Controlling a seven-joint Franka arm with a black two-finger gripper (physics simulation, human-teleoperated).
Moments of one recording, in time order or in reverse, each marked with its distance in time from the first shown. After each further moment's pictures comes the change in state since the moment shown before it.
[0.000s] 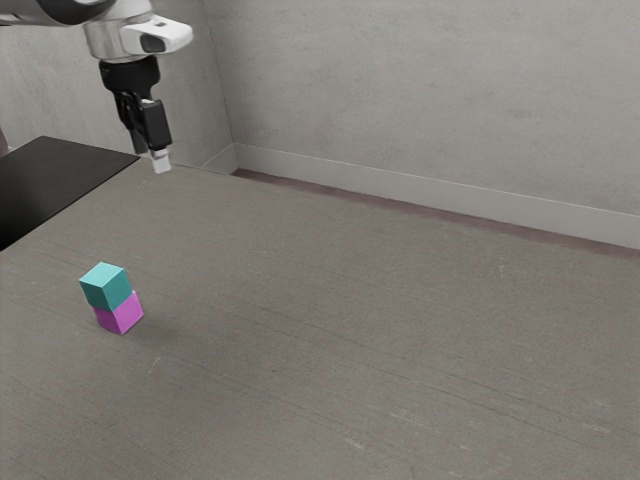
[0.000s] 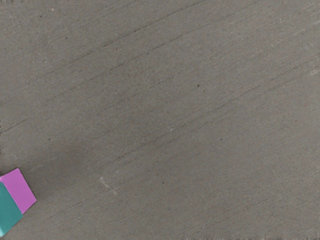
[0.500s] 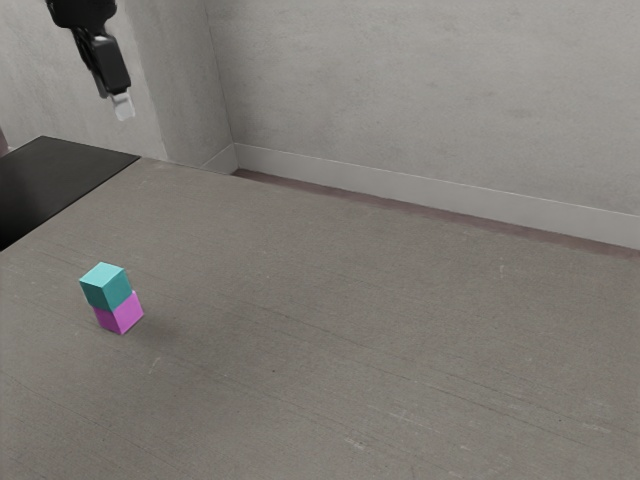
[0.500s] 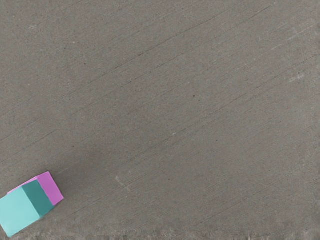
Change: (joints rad) arm 0.027 -0.071 -0.033 0.168 0.006 -0.129 0.039
